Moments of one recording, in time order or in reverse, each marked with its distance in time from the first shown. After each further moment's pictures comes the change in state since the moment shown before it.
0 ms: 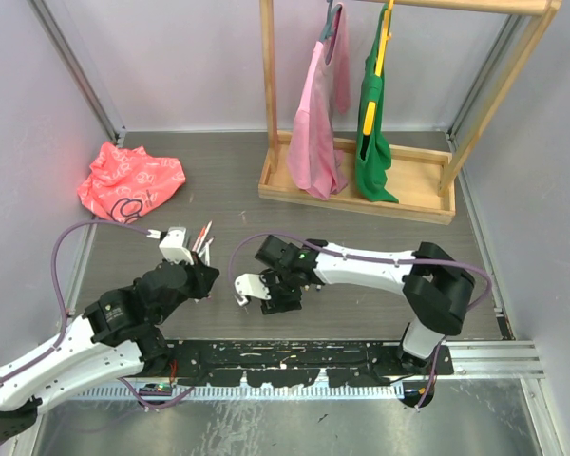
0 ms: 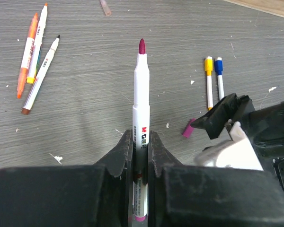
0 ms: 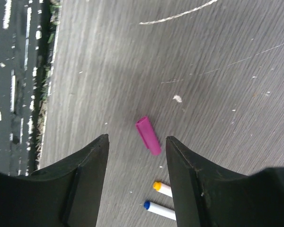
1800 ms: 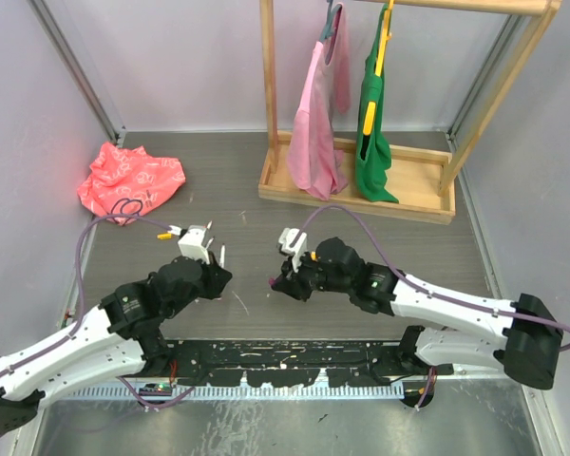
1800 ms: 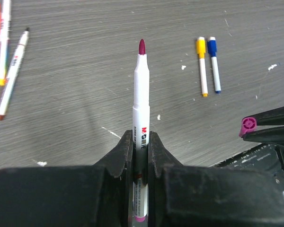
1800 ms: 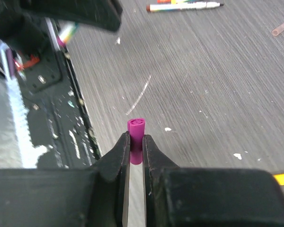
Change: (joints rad) left arm 0.000 0.096 -0.009 0.062 0.072 0.033; right arm -0.039 -0.521 -0.371 0.551 0.093 0.805
